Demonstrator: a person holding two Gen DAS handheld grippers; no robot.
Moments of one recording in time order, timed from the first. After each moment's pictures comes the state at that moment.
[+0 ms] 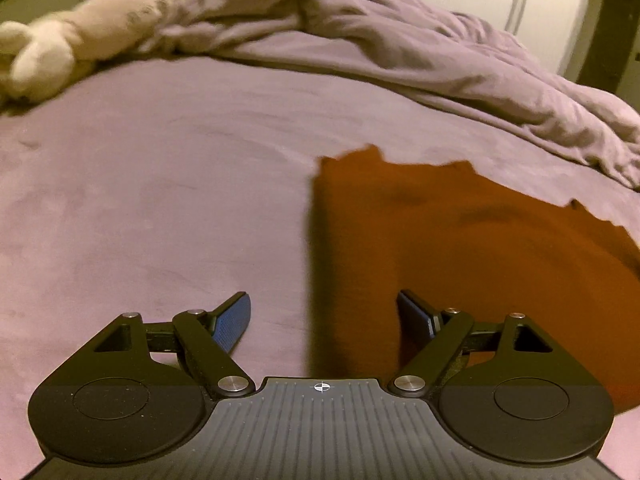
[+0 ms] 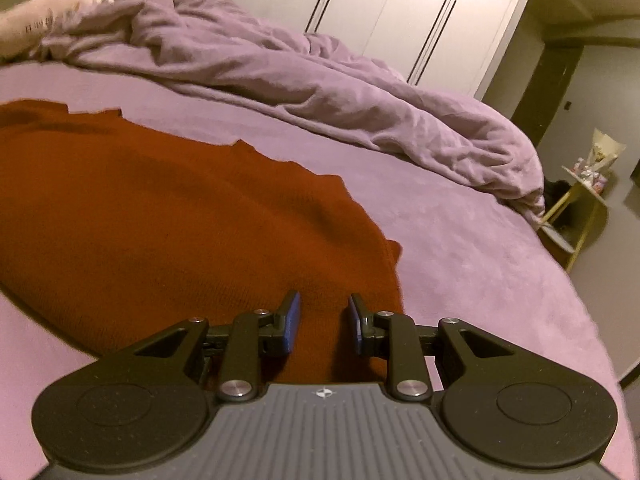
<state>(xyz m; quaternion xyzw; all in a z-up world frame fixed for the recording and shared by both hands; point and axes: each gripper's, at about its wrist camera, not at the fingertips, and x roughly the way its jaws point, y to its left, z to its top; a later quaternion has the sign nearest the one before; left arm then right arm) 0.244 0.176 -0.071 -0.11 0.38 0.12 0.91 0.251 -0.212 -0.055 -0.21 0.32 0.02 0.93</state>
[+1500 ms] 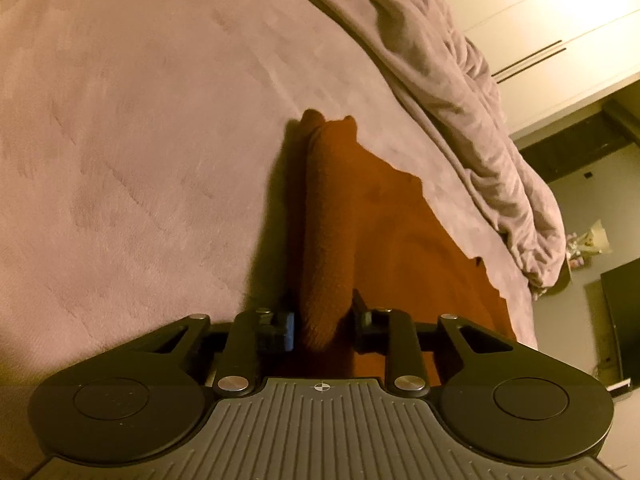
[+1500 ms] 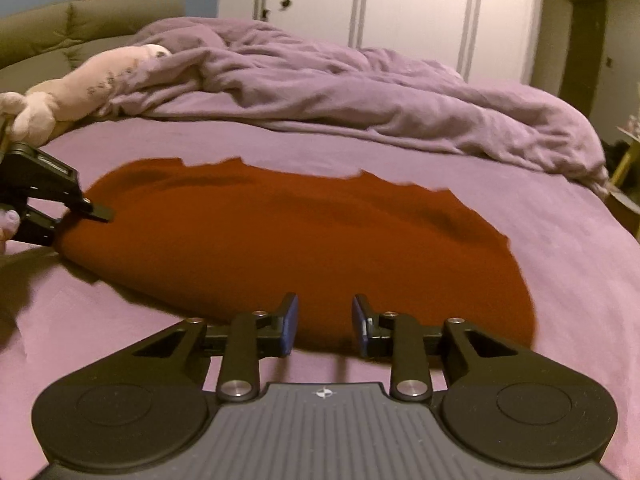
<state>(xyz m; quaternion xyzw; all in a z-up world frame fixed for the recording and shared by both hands) 0.257 0.234 -0.098 -0.41 0.41 -0.01 0.82 0.189 -0.143 -0.021 -0.08 0.32 0.13 0.93</state>
